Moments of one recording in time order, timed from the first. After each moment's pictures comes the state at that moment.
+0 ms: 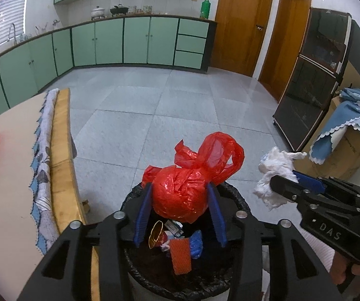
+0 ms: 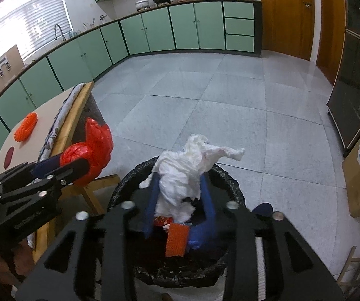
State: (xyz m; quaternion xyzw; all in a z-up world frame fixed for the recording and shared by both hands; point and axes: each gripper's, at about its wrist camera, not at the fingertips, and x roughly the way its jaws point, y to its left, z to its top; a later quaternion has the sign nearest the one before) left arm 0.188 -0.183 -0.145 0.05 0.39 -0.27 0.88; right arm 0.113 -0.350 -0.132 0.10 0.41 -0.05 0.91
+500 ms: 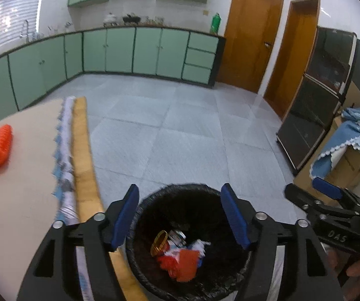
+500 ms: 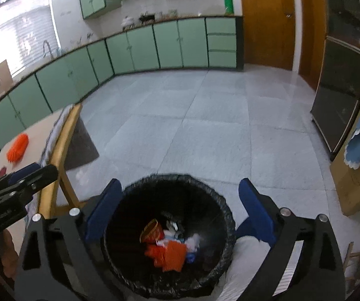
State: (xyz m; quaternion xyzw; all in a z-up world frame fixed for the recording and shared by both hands) left arm 0.187 -0.153 -0.117 0.01 0.35 -0.25 0.90; right arm 0.099 -0.354 -0.111 0.10 0.35 -0.11 0.93
